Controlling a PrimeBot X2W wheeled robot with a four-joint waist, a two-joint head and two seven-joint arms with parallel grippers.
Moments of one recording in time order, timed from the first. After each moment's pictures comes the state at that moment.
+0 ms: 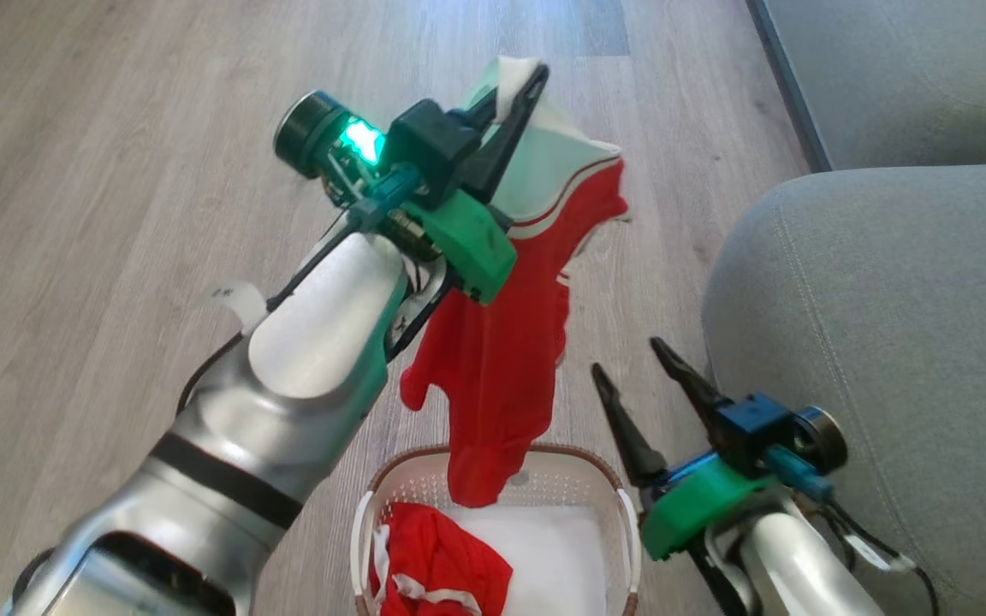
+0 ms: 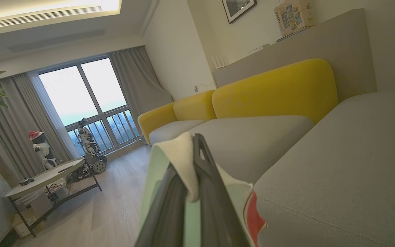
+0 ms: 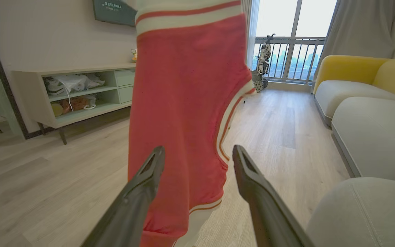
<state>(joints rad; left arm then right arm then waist) -0.88 0.03 -0.72 0.63 -0.27 -0.06 -0.26 -0.16 -0.04 0.32 0.33 0.13 0.13 -0.26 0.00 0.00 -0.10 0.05</state>
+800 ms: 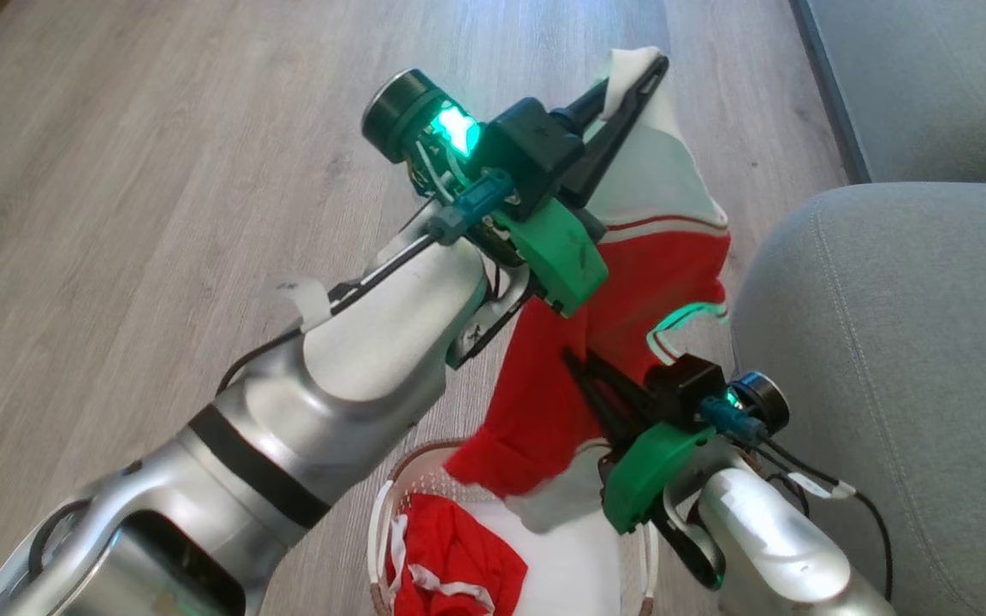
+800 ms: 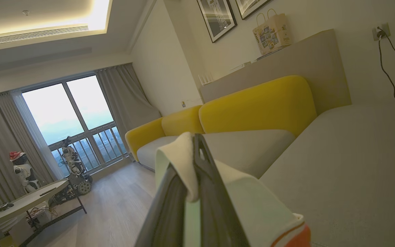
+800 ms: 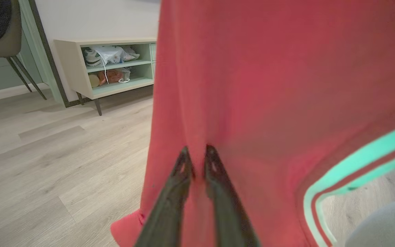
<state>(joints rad) -0.97 0.03 -0.95 0.51 -0.44 0.03 -0.26 -0.37 -0.06 0.52 0.58 0.25 0.13 -0.26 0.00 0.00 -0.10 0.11</state>
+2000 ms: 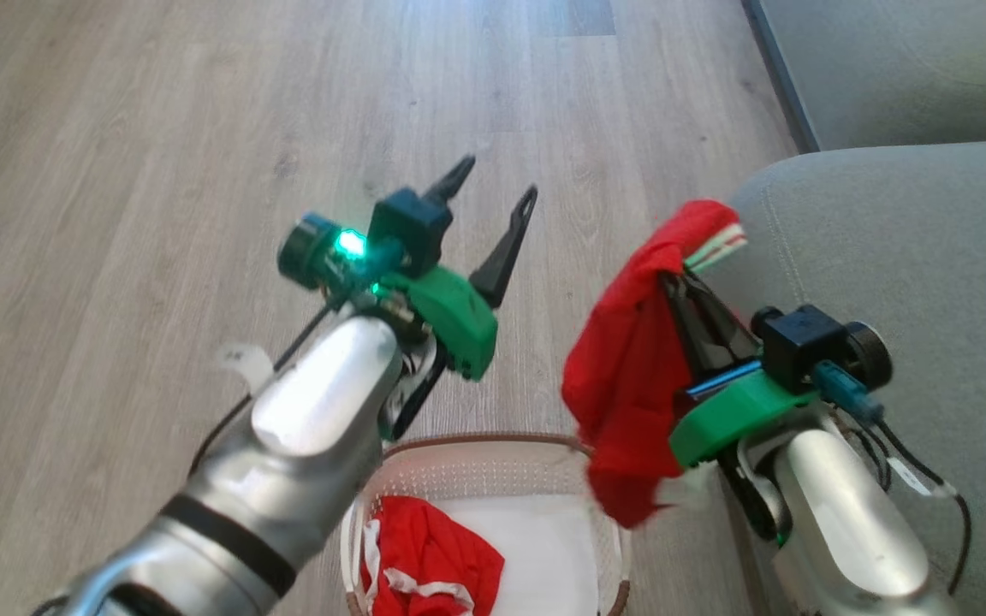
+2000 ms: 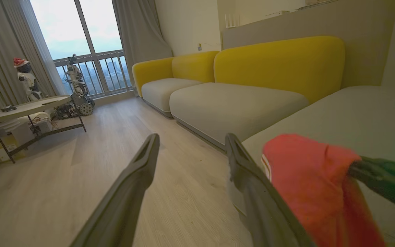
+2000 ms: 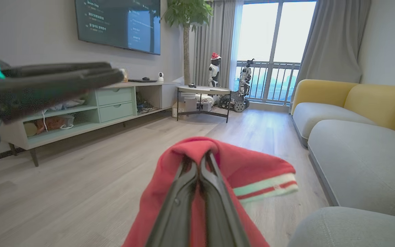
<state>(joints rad) -0.79 0.07 -0.87 0.69 -0.53 0.05 -0.26 -0.32 -0.06 0.25 0.36 0.14 0.13 -0.26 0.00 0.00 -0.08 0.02</state>
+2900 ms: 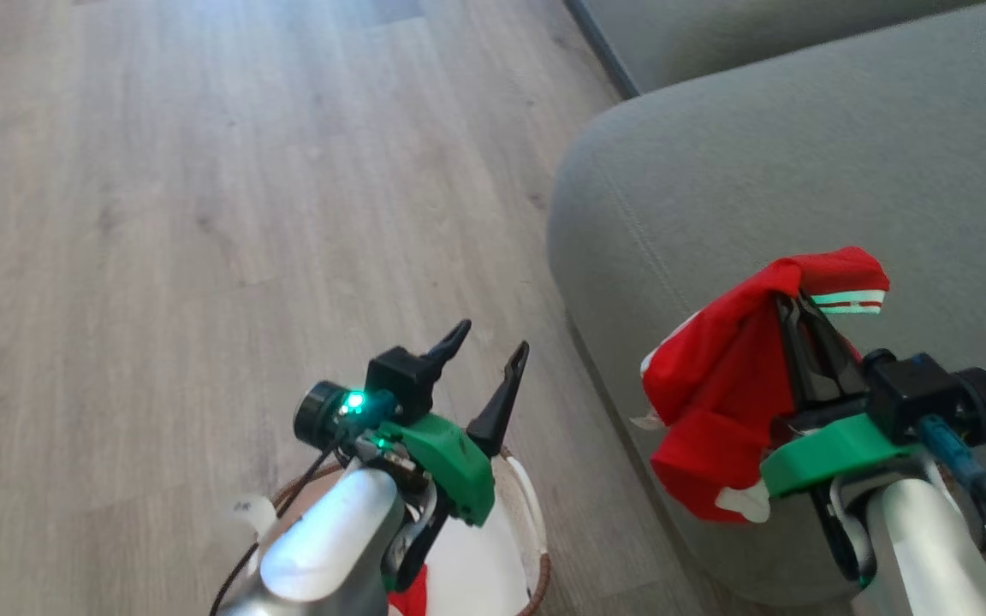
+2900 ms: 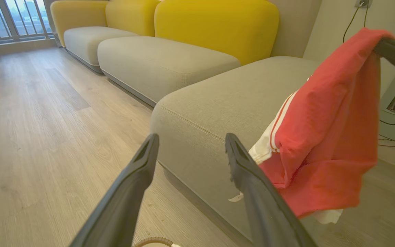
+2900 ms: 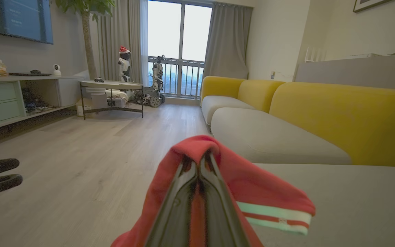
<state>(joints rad) -0.47 0.06 -0.79 0.60 -0.50 0.04 -0.26 -0.15 -0.09 0.06 0.16 0.03 0.13 -0.26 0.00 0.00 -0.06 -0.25</state>
